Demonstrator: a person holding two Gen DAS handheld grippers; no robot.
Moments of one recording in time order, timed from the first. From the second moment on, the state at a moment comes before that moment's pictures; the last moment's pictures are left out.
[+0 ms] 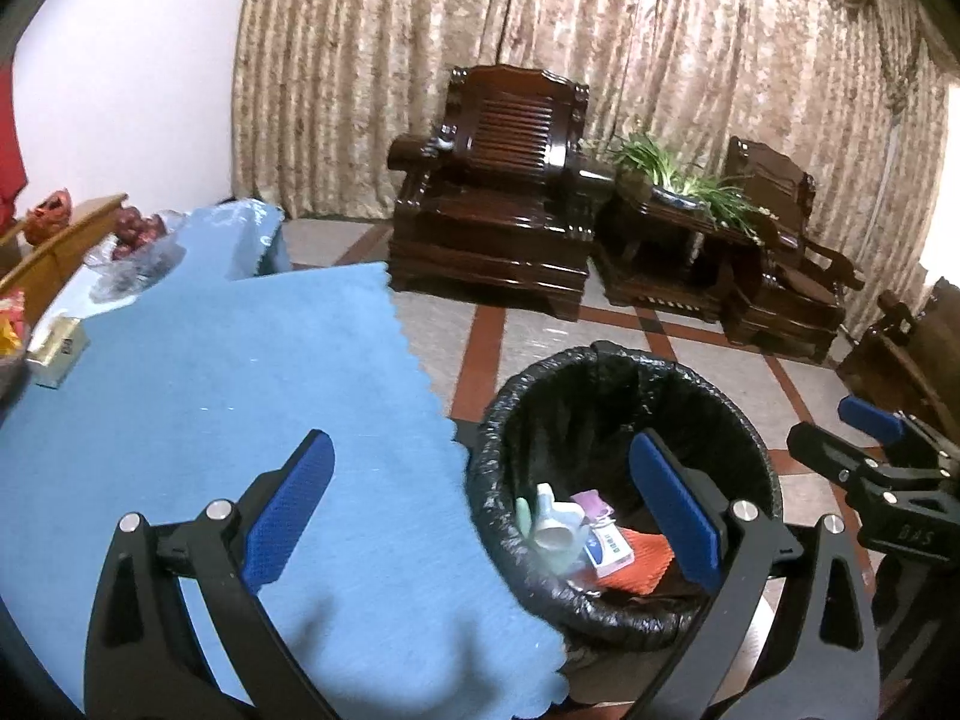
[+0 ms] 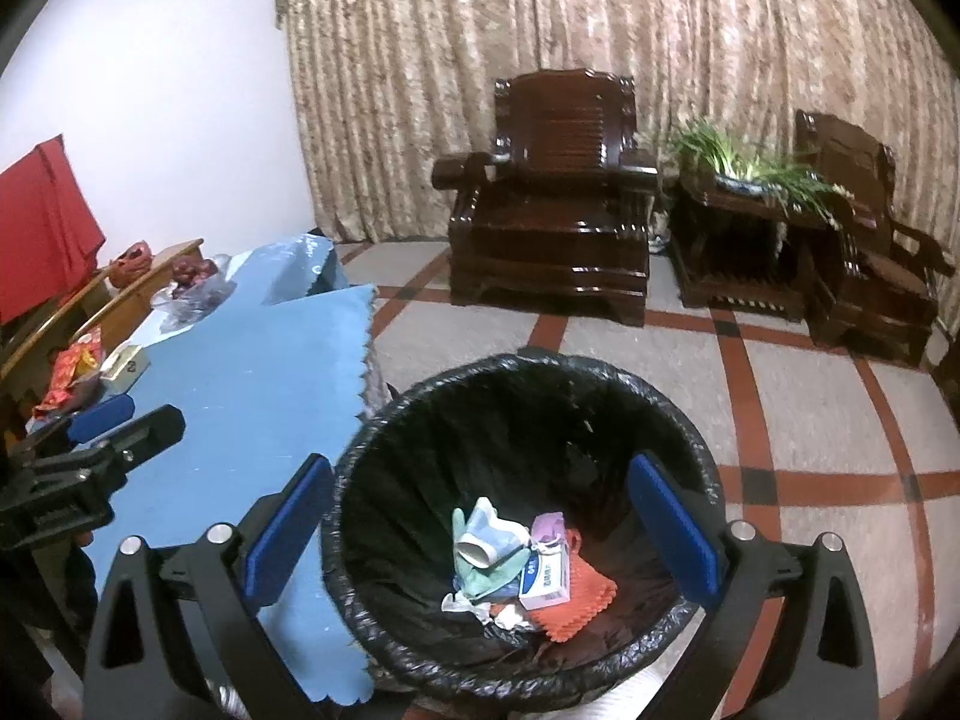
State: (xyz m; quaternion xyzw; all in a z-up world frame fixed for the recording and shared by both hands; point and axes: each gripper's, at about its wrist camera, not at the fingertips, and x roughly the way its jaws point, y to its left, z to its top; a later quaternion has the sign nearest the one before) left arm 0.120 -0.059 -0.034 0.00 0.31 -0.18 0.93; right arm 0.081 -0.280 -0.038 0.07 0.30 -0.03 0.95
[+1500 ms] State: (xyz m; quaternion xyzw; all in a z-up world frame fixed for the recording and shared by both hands) left arm 0.038 -0.023 0.007 0.00 0.26 -0.15 0.95; right arm 0.036 -0.231 0.000 0.04 0.26 0.01 0.96
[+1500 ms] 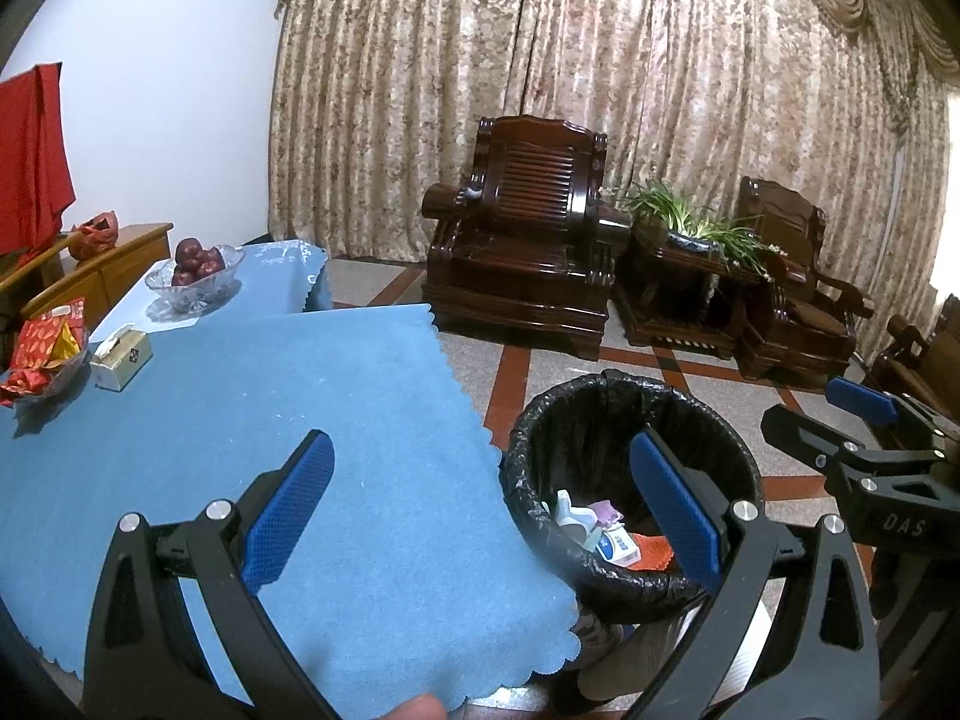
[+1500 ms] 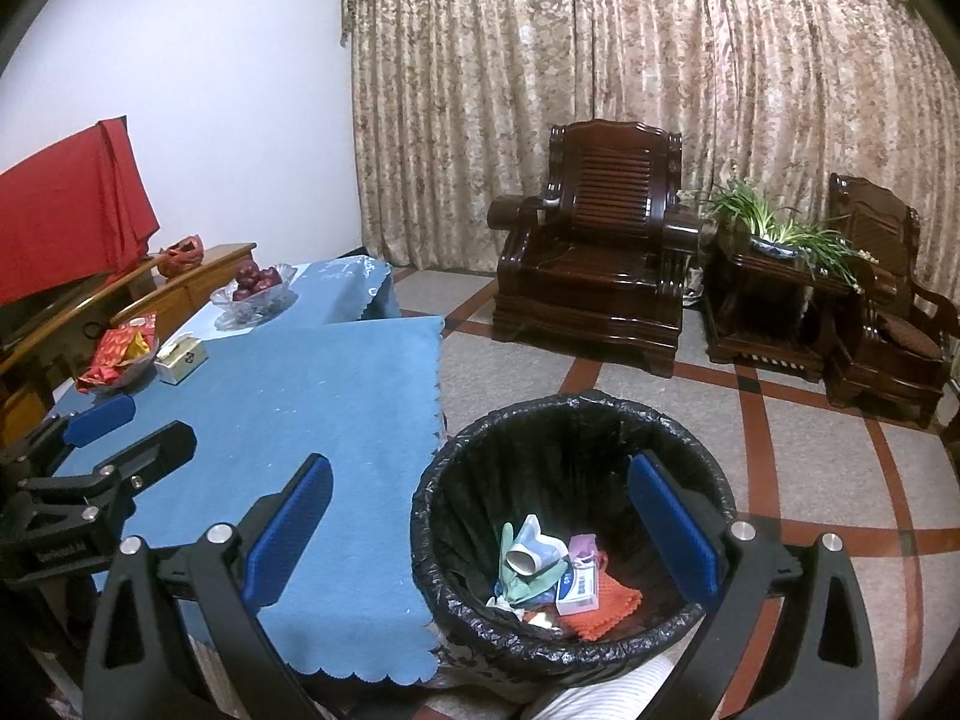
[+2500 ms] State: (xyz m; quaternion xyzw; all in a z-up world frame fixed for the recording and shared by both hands) left arm 0.038 -0.024 0.009 0.00 0.26 -0.15 0.95; right arm 0.036 -0.227 -0.001 0.04 0.26 0.01 0.96
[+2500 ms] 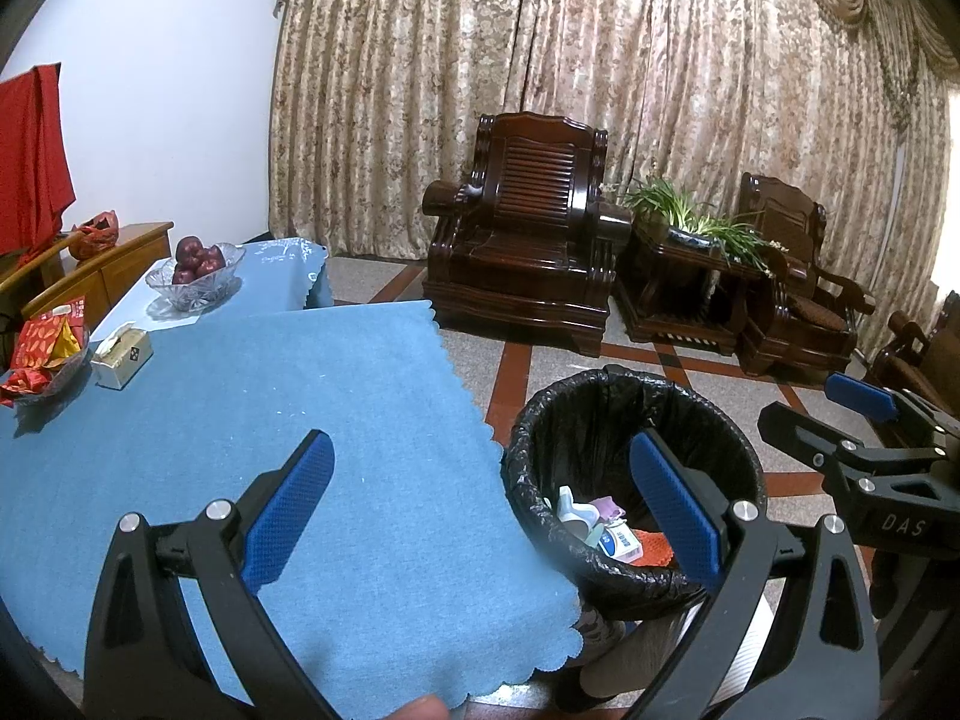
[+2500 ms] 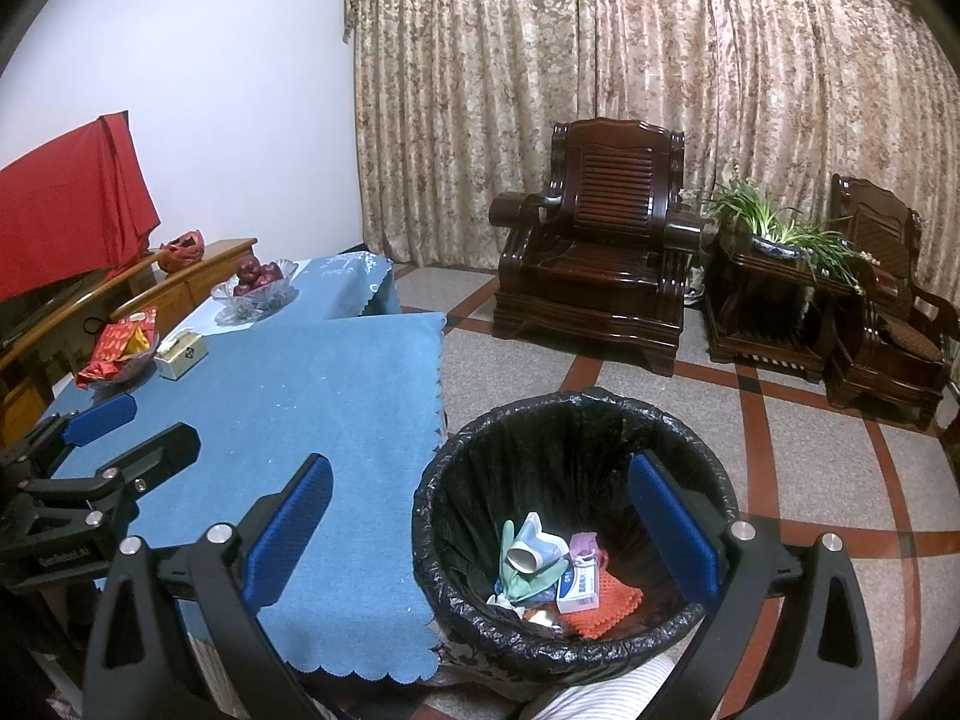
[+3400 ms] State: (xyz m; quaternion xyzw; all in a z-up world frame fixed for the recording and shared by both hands) left arm 0.037 -0.024 0.012 0.00 0.26 -0.15 0.95; right arm 0.037 -0.226 0.000 0.04 0.26 0.01 0.96
